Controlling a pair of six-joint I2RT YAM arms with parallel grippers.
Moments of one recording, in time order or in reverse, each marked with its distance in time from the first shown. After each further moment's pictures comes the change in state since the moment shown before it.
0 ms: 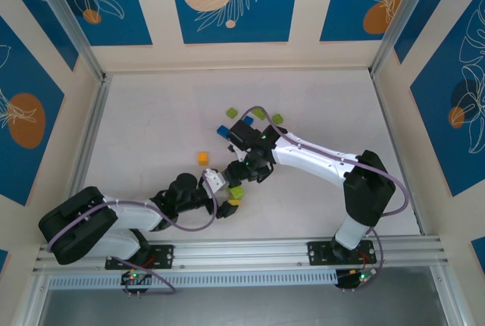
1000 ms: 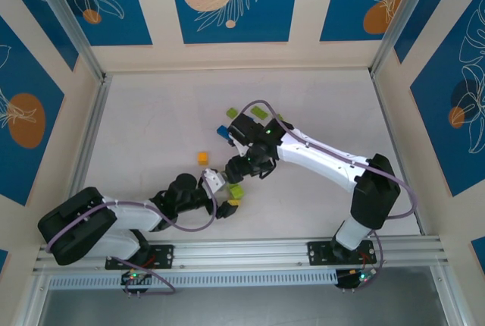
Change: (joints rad) left arm 0.000 -0.003 -0.005 0.002 -0.002 -0.002; right arm 0.003 -0.050 0.090 -0.100 0.047 -0.047
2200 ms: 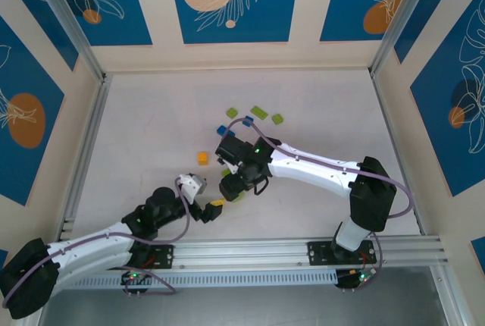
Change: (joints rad) left arm -0.011 -0.568 -0.152 -0.319 -0.169 -0.167; right arm 0.140 0.015 -0.089 0.088 0.096 -0.051
